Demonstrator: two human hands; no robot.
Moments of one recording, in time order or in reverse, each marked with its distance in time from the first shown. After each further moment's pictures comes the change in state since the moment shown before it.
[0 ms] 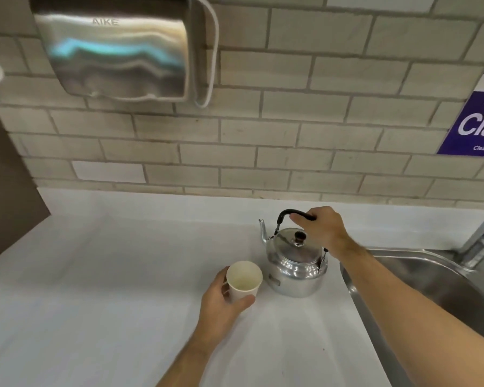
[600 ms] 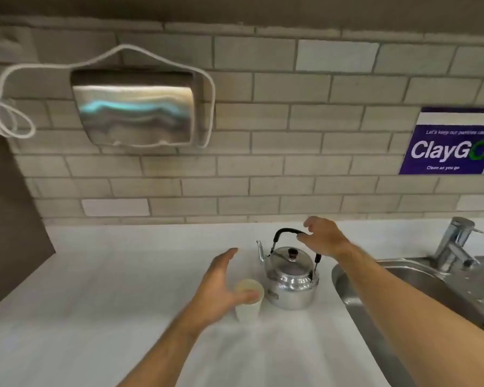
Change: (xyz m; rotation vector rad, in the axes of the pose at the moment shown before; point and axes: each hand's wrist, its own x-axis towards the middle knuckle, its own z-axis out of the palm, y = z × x) left_hand 0.003 0.086 -0.045 0.292 -0.177 0.284; right_hand -0.024 -0.021 -0.039 -0.240 -0.063 -0.066
